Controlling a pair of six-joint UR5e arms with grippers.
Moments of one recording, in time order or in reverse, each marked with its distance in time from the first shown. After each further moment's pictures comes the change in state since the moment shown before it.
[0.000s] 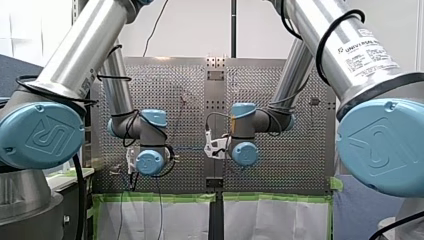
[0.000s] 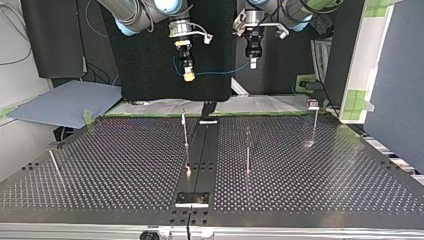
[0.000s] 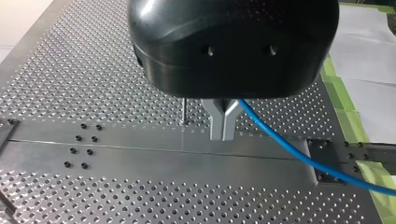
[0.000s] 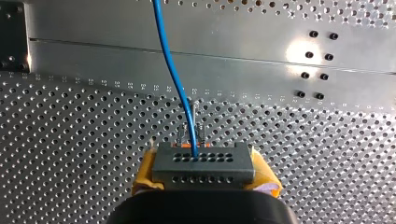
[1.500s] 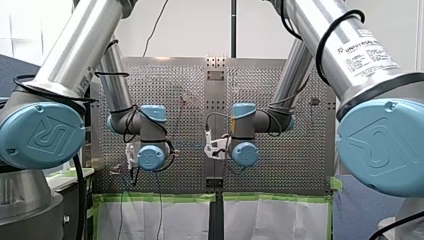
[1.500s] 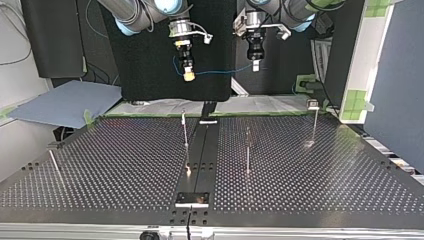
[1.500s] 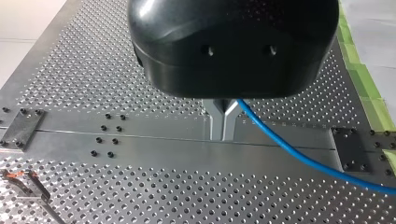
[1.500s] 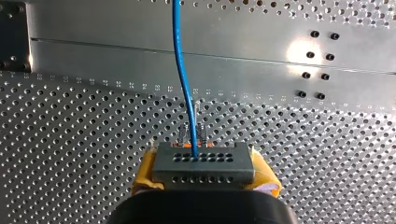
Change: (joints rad) left arm 0.009 0.047 0.002 -0.003 -0.024 -0.002; right arm 0.000 0.002 0.001 -0.002 0.000 0.000
